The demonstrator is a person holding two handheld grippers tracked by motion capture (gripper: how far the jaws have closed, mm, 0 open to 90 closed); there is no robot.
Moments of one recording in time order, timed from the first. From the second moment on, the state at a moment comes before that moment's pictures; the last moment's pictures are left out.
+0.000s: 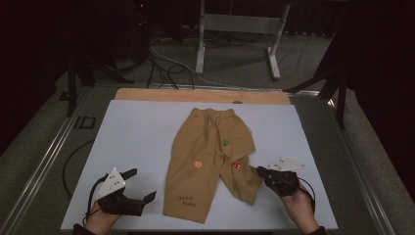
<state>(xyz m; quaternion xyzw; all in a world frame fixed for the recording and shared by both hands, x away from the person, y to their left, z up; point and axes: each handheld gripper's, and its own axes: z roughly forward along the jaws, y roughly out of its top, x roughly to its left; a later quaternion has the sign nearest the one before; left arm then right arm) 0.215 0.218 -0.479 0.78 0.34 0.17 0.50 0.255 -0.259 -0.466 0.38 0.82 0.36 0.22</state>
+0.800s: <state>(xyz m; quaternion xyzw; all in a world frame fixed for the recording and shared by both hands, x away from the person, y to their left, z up) 0.216 0.215 -0.481 0.78 0.34 0.16 0.49 0.158 -0.284 -0.449 0.47 0.76 0.40 0.23</state>
